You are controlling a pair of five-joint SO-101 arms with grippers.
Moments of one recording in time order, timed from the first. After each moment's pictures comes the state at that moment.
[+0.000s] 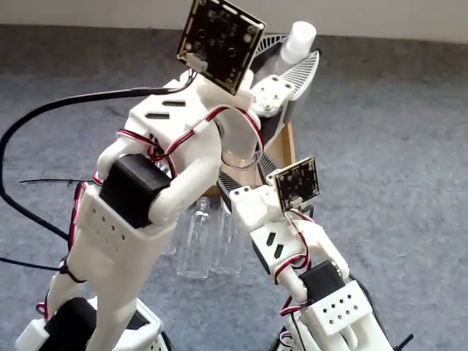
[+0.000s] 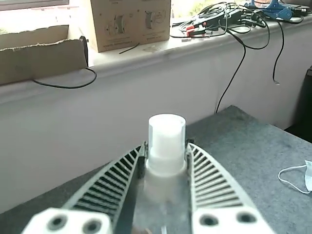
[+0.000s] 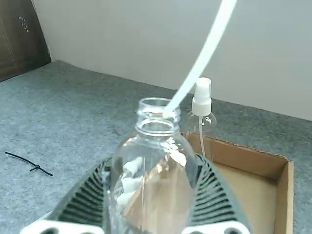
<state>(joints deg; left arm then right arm) 34.2 -20.9 -19.9 55.2 4.4 -32.3 -72.8 73.3 14.9 -0.9</state>
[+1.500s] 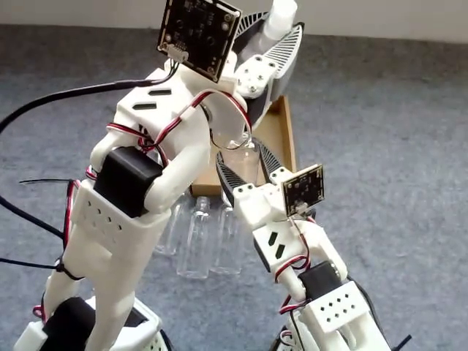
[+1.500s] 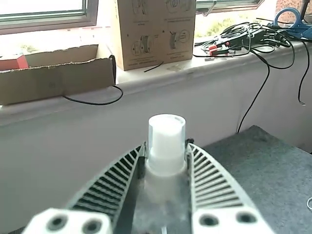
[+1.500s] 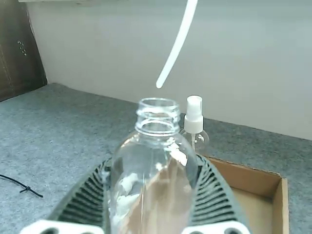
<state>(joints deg) 30.2 -21.3 -18.0 48.5 3.1 -30.8 -72.8 77.8 4.7 -0.9</state>
